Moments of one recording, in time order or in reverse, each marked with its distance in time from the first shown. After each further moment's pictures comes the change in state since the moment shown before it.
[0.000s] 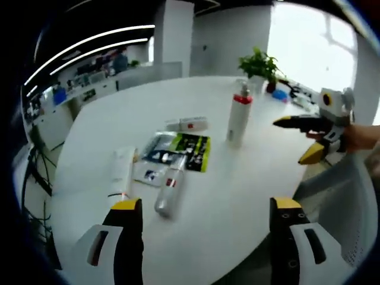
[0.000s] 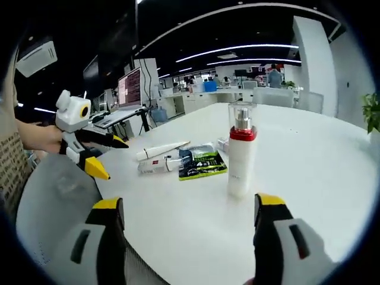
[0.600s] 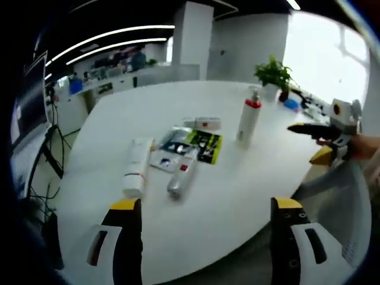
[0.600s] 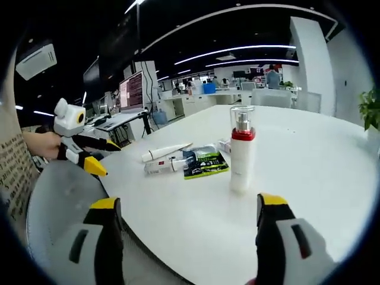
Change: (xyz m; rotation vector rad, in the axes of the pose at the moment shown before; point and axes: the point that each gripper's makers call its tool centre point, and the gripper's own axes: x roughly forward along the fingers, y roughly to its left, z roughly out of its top) left arm -0.035 0.007 -0.014 -0.080 -0.031 0.080; right arm -0.019 0.012 0.003 0.021 -0.024 -0.003
